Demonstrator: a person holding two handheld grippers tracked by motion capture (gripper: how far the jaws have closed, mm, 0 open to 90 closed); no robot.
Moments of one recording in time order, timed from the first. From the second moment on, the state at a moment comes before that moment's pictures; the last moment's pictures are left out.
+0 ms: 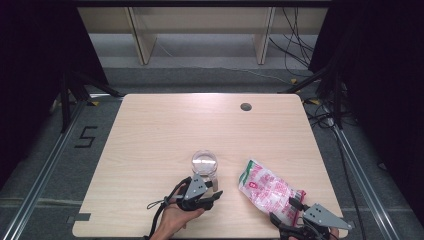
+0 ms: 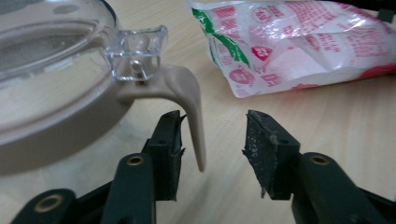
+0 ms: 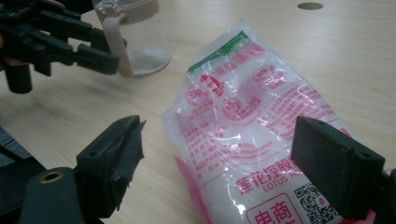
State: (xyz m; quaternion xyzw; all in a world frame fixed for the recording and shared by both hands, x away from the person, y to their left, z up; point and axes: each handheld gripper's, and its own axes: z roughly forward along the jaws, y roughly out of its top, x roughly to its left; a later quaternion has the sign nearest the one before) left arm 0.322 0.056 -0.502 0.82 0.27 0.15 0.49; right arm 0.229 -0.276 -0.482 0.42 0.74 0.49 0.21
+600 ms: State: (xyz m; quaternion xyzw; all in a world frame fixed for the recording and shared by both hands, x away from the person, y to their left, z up) left arm 0.324 0.077 -0.496 0.82 0.26 0.15 0.48; right arm 0.229 -0.275 -0.483 0.41 0.74 0.49 0.21
